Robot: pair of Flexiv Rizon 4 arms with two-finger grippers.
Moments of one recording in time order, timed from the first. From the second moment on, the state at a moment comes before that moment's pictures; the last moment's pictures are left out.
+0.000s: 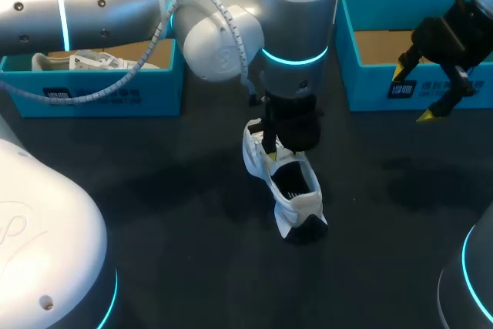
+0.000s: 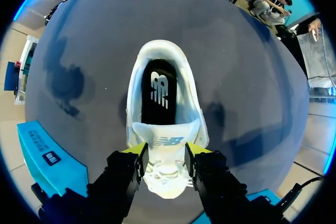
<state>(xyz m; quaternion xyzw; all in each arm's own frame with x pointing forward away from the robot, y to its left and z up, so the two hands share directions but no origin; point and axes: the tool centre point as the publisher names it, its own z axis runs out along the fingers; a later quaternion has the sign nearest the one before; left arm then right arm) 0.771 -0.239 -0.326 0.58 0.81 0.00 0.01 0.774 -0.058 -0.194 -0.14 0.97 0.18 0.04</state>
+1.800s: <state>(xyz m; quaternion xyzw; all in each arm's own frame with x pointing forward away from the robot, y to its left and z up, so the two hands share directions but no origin) 0.750 -0.240 -0.327 0.53 0.84 -0.03 0.10 0.774 -0.058 -0.194 -0.14 0.97 0.18 0.04</state>
